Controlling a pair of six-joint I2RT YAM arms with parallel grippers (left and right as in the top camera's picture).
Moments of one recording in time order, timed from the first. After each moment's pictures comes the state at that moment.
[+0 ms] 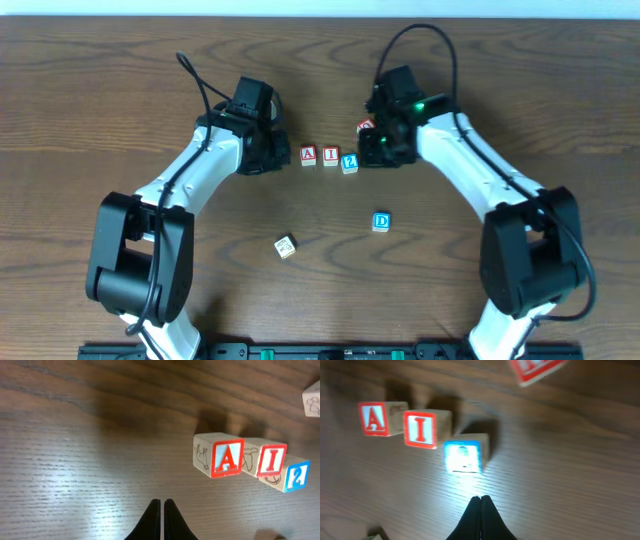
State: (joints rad) left arm -0.29 1.86 1.26 -0.65 0.23 -0.45; right arm 0.38 1.93 1.42 -0.80 -0.21 0.32
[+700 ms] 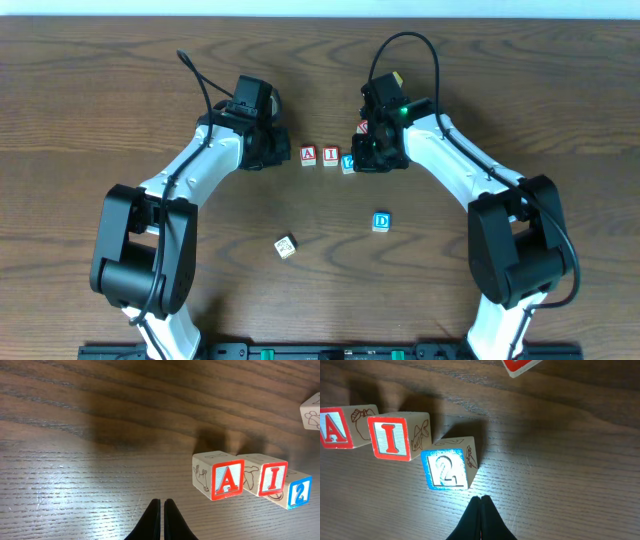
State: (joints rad) left arm -0.29 1.89 1.26 -0.57 0.23 -0.43; right arm 0.40 1.98 1.42 -0.79 -0.15 0.38
